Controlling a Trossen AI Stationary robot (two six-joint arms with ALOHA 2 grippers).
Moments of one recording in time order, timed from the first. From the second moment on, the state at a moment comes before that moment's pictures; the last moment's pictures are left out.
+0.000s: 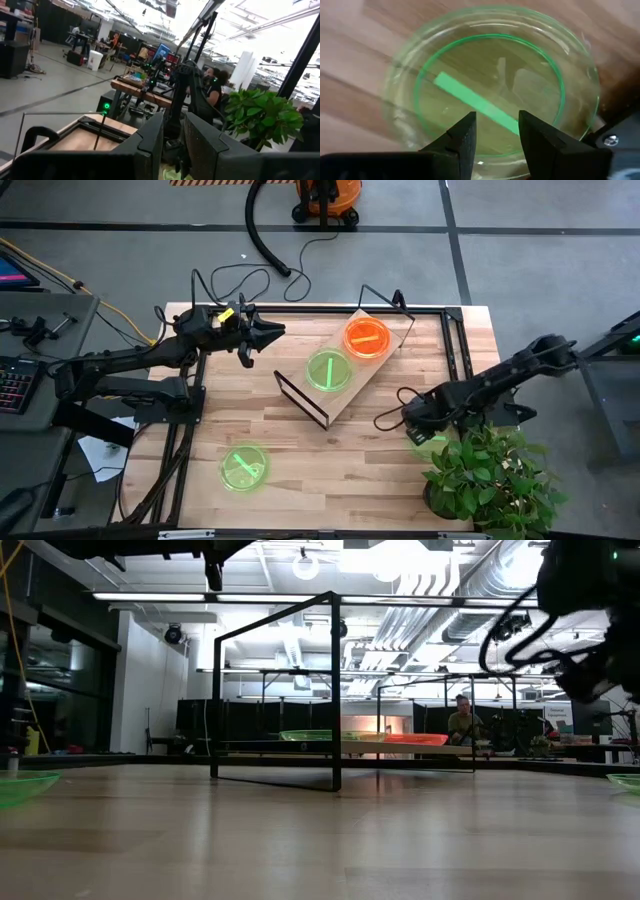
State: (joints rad) left arm 0.37 0.93 0.65 0.47 0.25 -0.39; right arm 0.33 1.23 0.59 -0.93 -0.21 1.30
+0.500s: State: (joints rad) left arm 0.37 0.93 0.65 0.47 0.25 -0.39; right arm 0.31 1.45 0.60 -0.71 -0.23 1.29
